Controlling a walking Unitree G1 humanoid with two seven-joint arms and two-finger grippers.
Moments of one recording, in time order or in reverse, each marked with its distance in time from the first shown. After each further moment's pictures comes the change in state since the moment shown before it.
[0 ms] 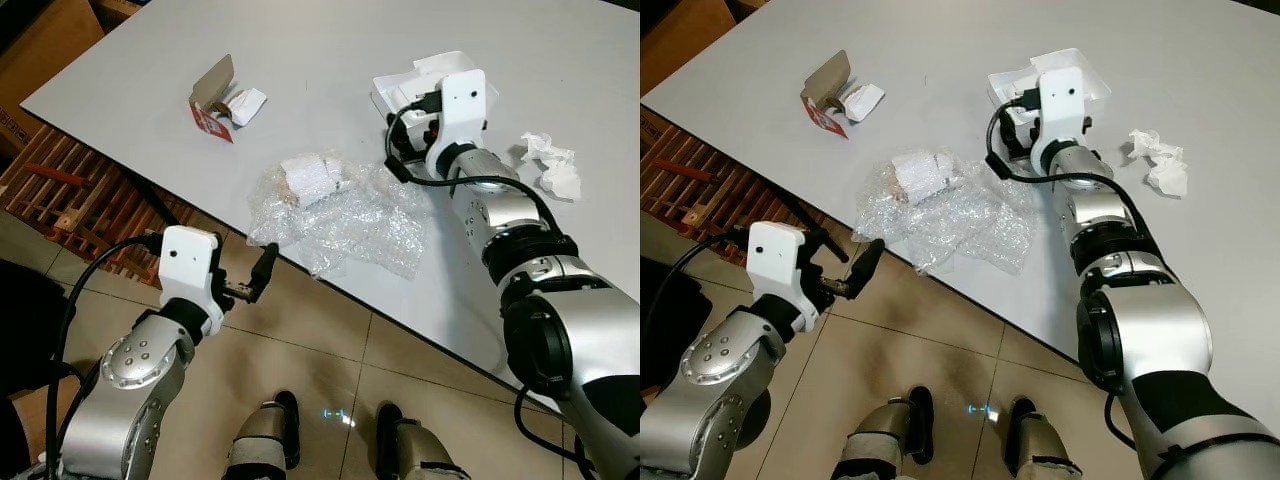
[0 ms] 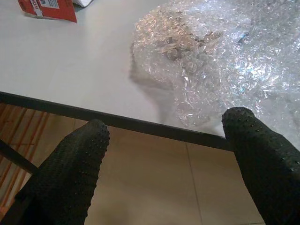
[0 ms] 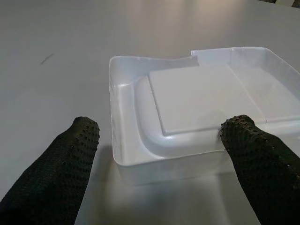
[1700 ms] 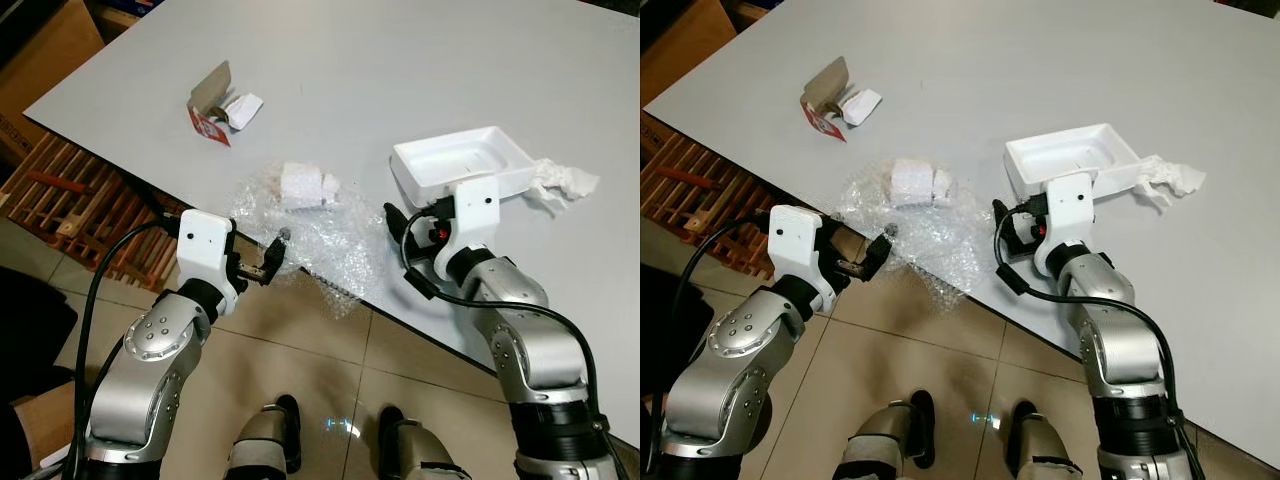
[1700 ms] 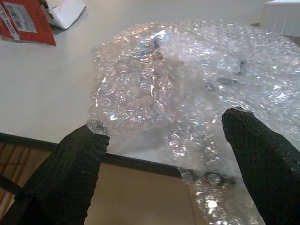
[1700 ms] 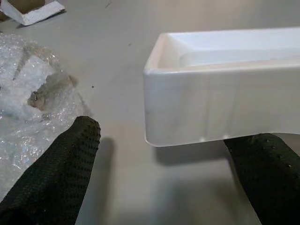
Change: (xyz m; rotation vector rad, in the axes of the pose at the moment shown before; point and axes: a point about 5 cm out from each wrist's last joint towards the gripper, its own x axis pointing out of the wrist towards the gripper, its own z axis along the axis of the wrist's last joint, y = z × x) left arm 0.025 -0.002 0.002 -0.008 -0.044 -0.031; right arm -0.104 0.033 -0.047 0.071 0.063 0.103
